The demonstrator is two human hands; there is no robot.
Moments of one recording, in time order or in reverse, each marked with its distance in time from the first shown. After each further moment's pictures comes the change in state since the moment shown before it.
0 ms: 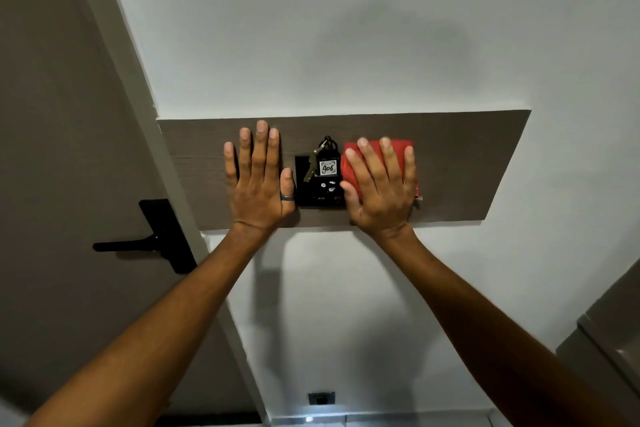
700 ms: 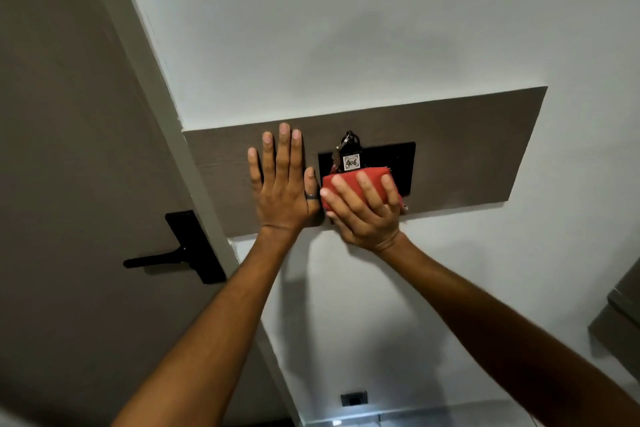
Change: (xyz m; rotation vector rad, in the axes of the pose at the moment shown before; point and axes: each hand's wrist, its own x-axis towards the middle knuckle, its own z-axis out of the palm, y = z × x) left_hand 0.002 0.001 -0.004 0.010 -0.005 -0.019; right_hand -0.027 -0.055 0.012 -0.015 0.123 -0.171
